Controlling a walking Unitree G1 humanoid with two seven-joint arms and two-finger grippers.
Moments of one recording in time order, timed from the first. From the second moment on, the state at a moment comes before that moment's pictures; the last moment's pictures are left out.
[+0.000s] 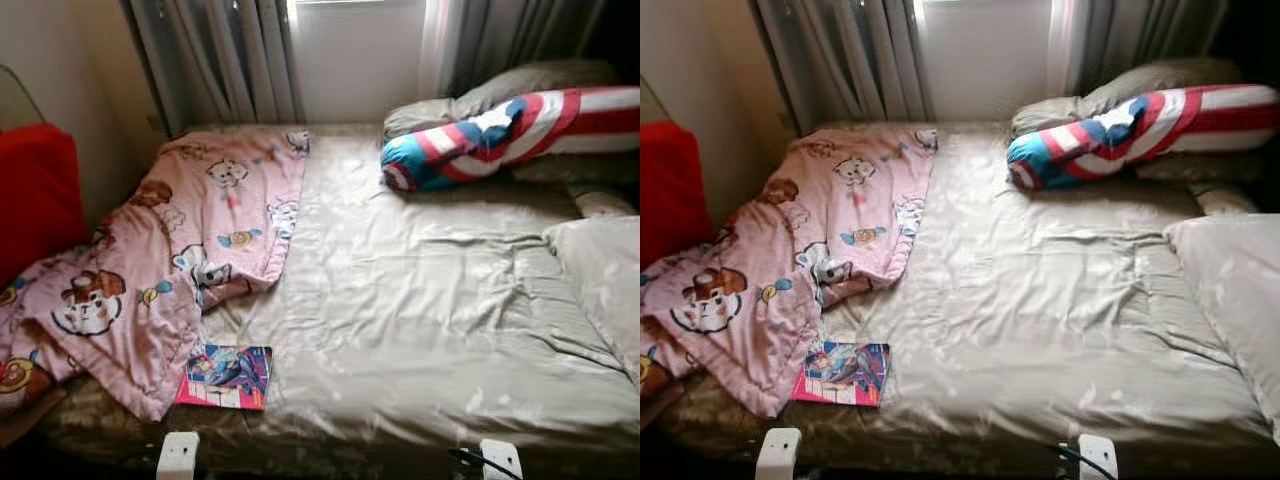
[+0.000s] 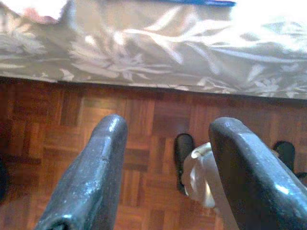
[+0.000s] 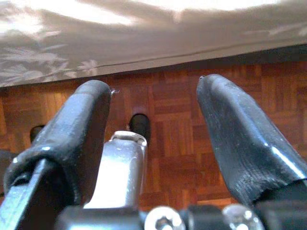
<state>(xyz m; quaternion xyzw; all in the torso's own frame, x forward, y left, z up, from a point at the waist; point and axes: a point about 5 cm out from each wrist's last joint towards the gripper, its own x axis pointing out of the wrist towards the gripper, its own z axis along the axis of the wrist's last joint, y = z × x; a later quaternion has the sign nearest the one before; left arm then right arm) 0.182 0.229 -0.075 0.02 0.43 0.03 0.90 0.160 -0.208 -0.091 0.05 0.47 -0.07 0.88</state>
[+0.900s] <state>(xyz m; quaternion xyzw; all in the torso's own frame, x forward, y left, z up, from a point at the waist) 0.174 0.231 -0.078 0.02 0.44 0.04 0.90 0.157 -0.209 -0.092 0.05 0.48 -0.07 0.87</state>
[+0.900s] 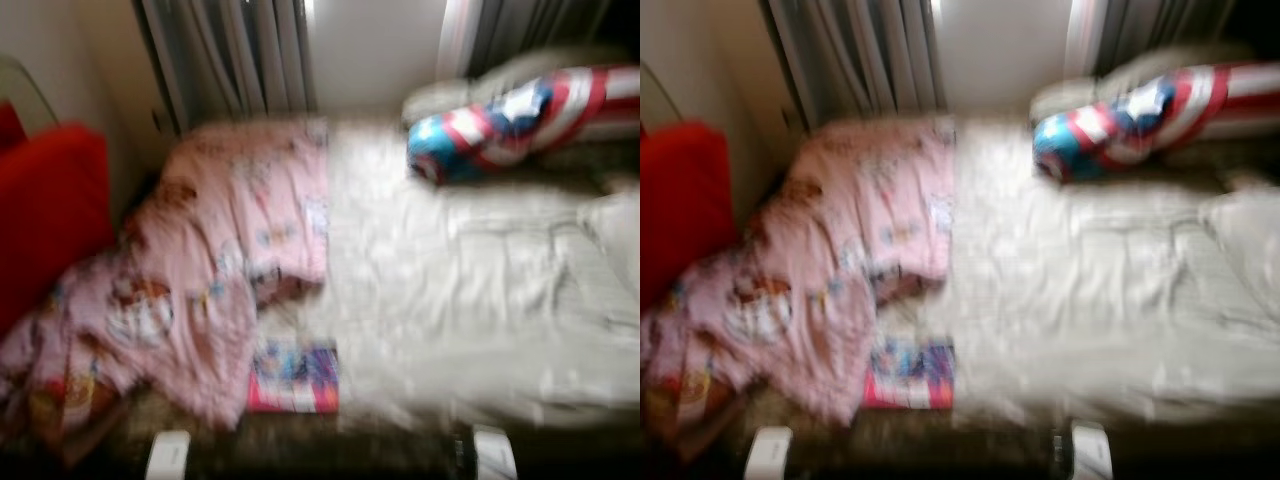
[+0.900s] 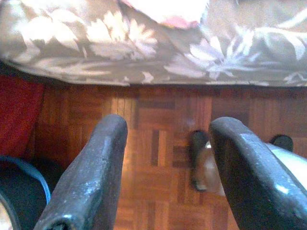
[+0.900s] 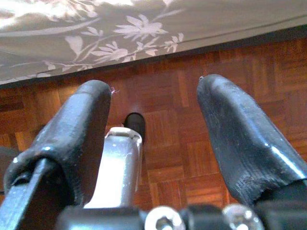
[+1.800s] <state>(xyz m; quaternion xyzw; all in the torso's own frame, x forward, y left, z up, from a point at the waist) 0.171 0.243 -0.077 0.03 0.44 0.05 0.90 0.158 -0.207 -0.092 0.05 0.48 -0.06 0.87</state>
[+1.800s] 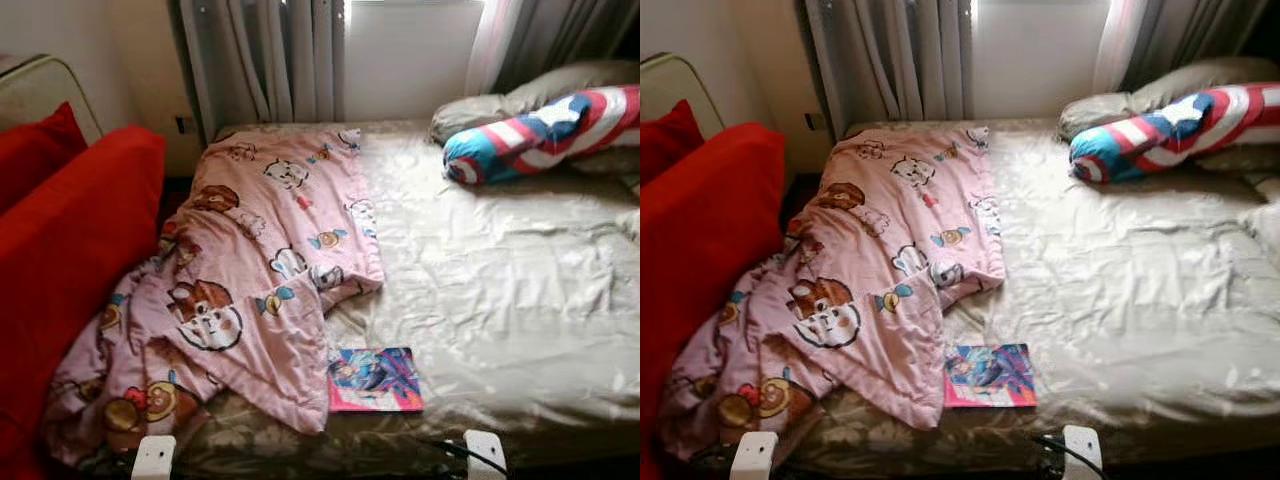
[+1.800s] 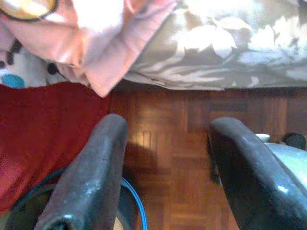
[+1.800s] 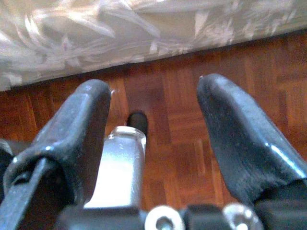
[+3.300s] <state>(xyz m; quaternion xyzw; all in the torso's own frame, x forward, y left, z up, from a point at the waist) 0.155 0.246 -0.081 0.04 0.45 0.04 0.89 0.160 -0.209 -0.091 0.04 0.48 -0.05 0.88</state>
